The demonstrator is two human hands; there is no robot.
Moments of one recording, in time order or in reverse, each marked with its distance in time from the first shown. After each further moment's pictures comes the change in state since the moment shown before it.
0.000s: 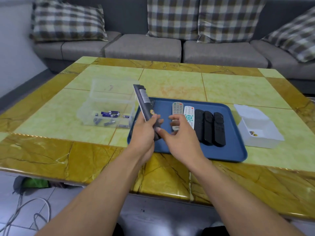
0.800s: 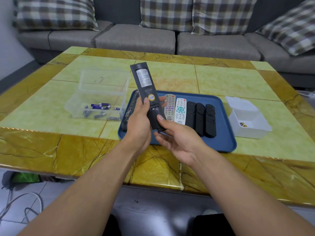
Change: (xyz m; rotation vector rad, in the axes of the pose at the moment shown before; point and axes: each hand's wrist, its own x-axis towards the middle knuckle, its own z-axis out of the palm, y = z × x) left_hand -0.020 0.011 0.022 -0.119 -0.200 0.114; right_hand -0.015 -0.009 -0.022 0.978 -0.256 0.485
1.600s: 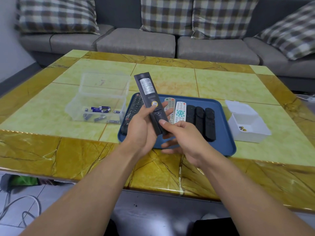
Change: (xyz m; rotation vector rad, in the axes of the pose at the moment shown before) left_hand 0.003 0.003 -0.004 -0.227 -0.074 -0.219; right_hand 0.002 -0.010 -0.016 -0.420 0.064 -0.132
